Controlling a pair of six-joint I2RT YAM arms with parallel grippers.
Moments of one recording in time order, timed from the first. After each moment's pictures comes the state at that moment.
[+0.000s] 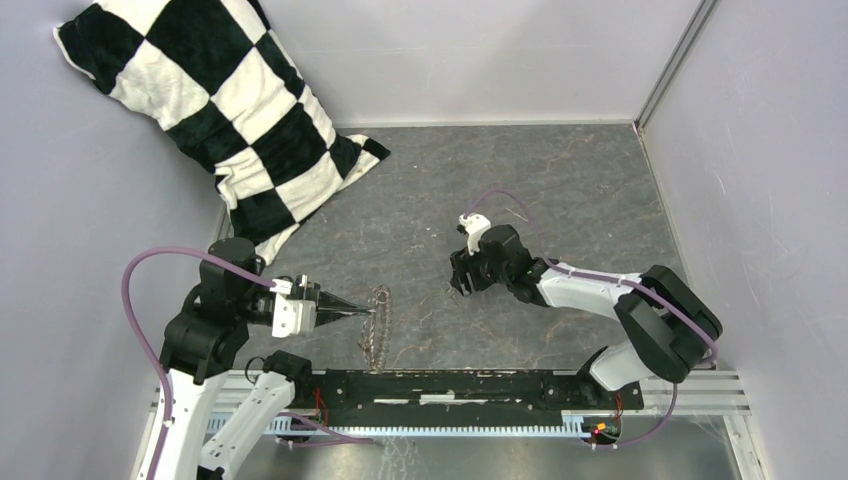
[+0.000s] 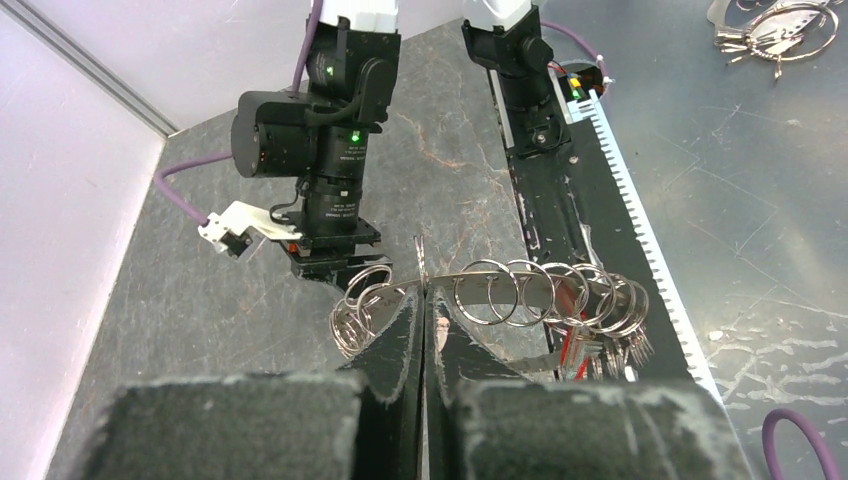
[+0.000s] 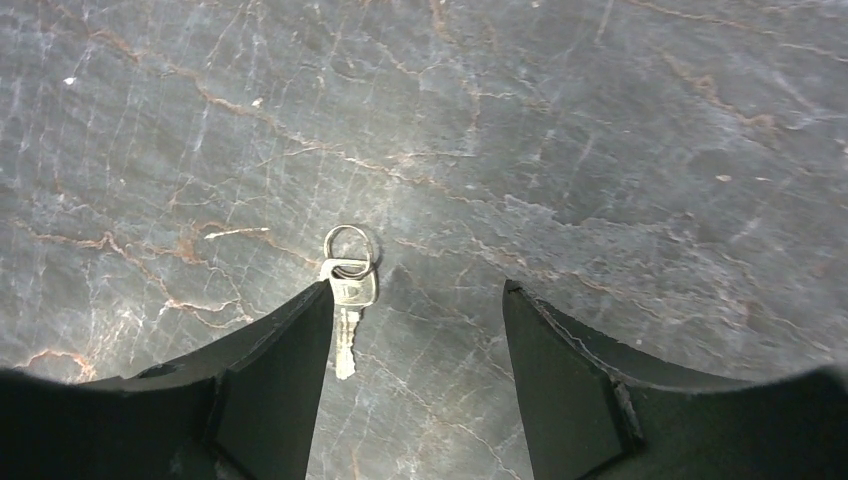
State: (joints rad) left arm -0.30 0.58 1.05 -0.95 1.24 0.83; right arm 0.72 1.47 0.64 0.13 -0.08 0.18
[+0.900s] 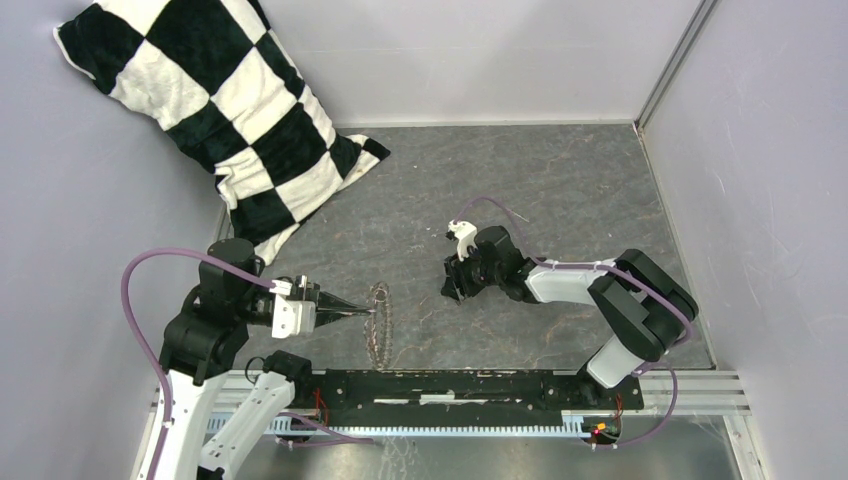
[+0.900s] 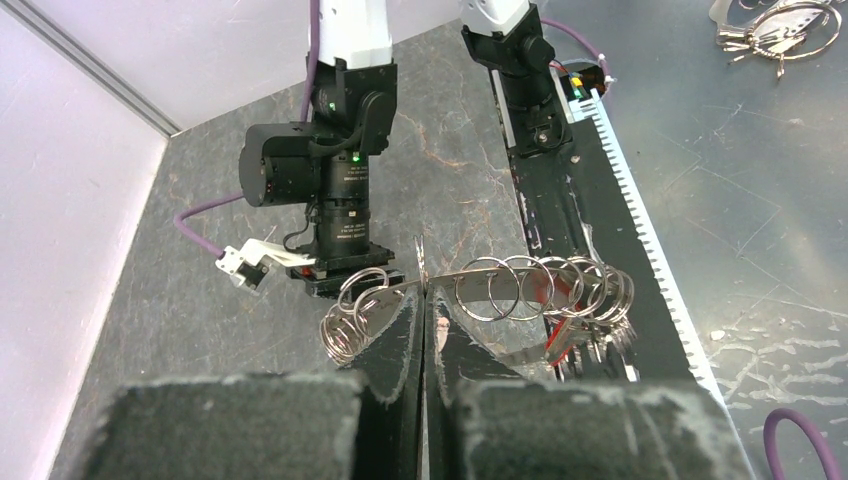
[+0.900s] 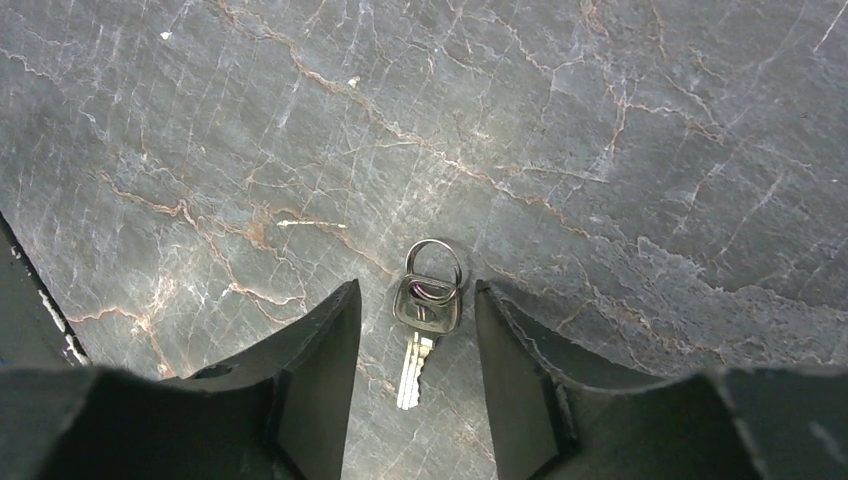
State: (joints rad) left arm -0.30 0.57 1.05 -0.95 1.24 0.83; right arm 0.72 1.61 0.65 0.25 -0.32 0.19
